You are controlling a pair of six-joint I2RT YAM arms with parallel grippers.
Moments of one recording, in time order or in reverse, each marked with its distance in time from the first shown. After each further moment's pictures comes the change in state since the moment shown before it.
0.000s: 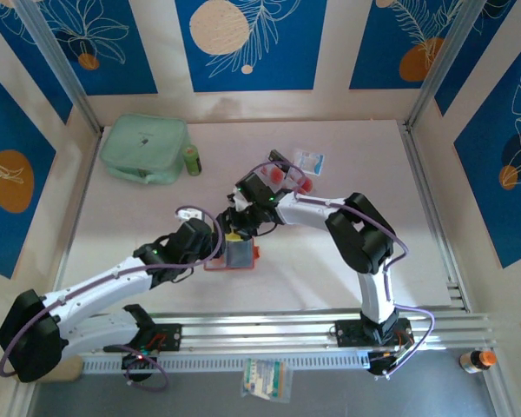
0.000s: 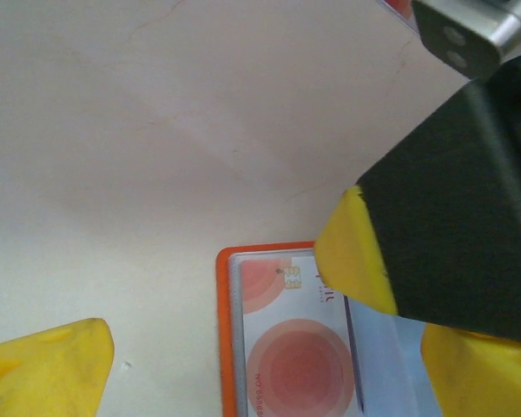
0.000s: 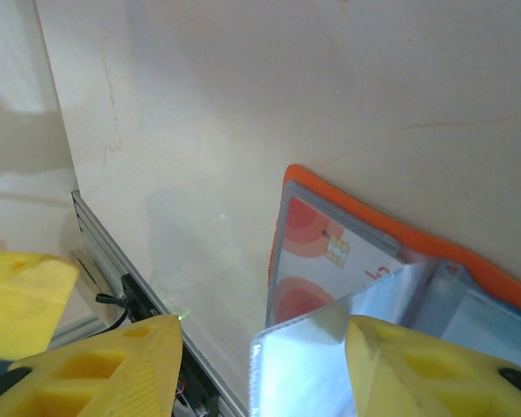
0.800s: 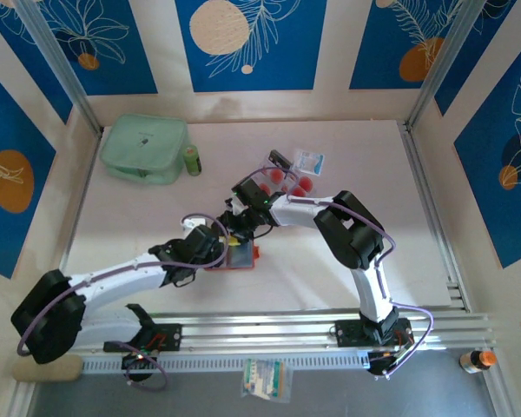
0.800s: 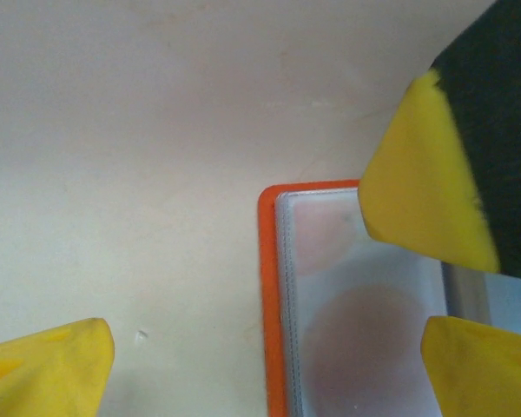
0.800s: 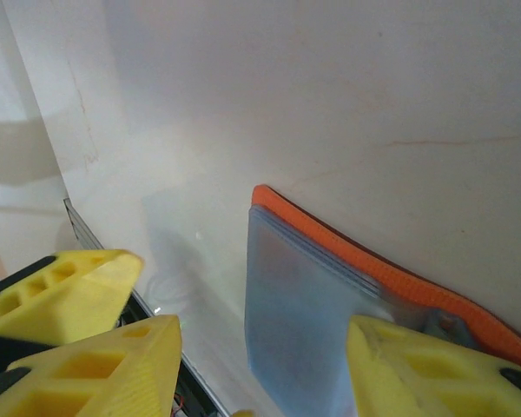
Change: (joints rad) left arm 0.005 0.167 -0.062 0.051 -0.001 -0.032; right arm 0.007 0.072 0.018 0.036 -0.019 0.045
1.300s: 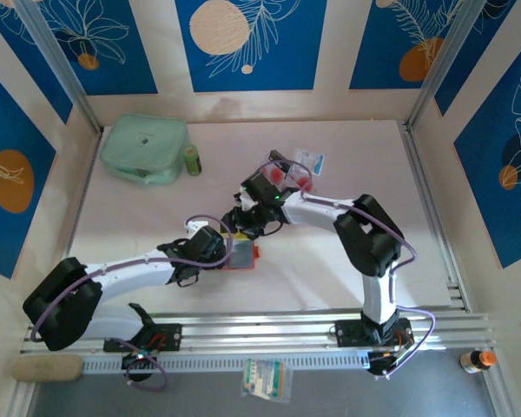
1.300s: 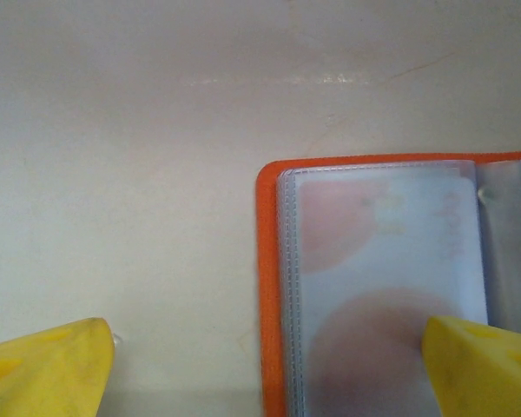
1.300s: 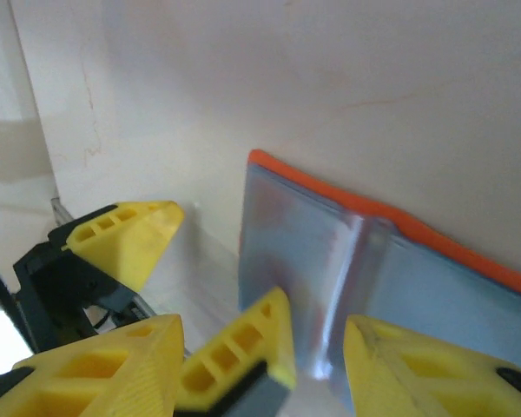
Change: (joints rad) left arm 0.000 0.085 0.000 0.034 0.014 -0.021; right arm -0.037 -0.175 -0.076 -0.126 0.088 -0.094
